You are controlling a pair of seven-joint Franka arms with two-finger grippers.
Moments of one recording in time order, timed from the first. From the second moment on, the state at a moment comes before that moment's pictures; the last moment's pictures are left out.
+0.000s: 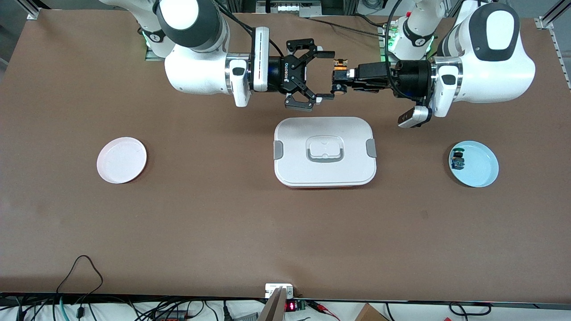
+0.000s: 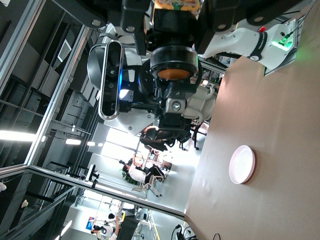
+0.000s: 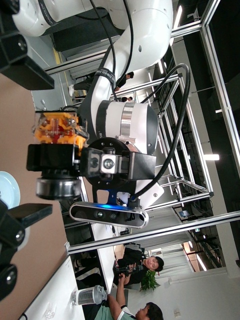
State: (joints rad) left arm 0.38 0.01 -0.63 -1.94 -1.52 1.77 0.06; right arm 0.73 0.29 -0.02 -1.65 1.90 2.23 -1.82
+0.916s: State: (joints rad) left arm 0.70 0.16 -0.61 -1.91 -0.22 1.64 0.22; right arm 0.53 0.24 -0.15 -1.65 1.35 1.98 -1.27
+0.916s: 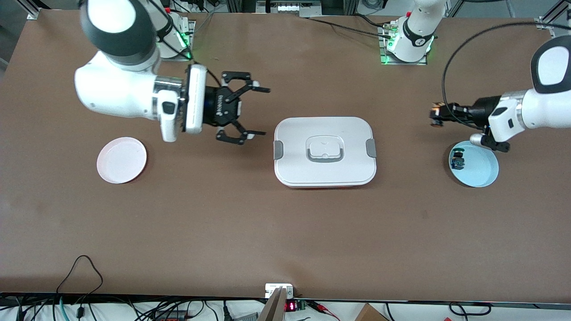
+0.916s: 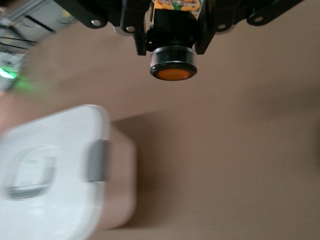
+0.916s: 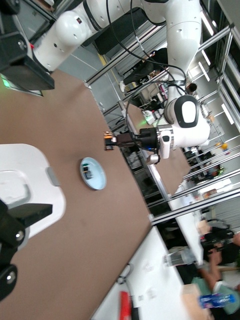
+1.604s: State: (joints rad) left arm 0.85 0.54 -0.58 -1.92 0.53 2.03 0.08; right arm 0.46 0.18 -0.24 -1.66 0.56 1.77 -0.41
